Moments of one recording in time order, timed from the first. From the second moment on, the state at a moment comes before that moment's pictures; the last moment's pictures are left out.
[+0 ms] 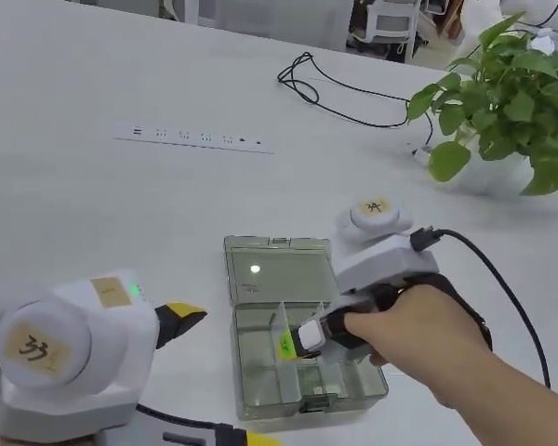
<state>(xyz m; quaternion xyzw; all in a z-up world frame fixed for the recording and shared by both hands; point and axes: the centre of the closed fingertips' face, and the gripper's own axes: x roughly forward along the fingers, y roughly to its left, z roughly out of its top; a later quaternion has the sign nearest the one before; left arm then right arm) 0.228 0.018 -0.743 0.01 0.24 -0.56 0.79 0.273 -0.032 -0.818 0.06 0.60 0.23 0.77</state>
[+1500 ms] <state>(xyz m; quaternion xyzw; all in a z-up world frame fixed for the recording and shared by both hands) 0.231 0.007 -0.698 0.00 0.24 -0.48 0.84 0.279 -0.050 -0.710 0.17 0.47 0.38 0.78</state>
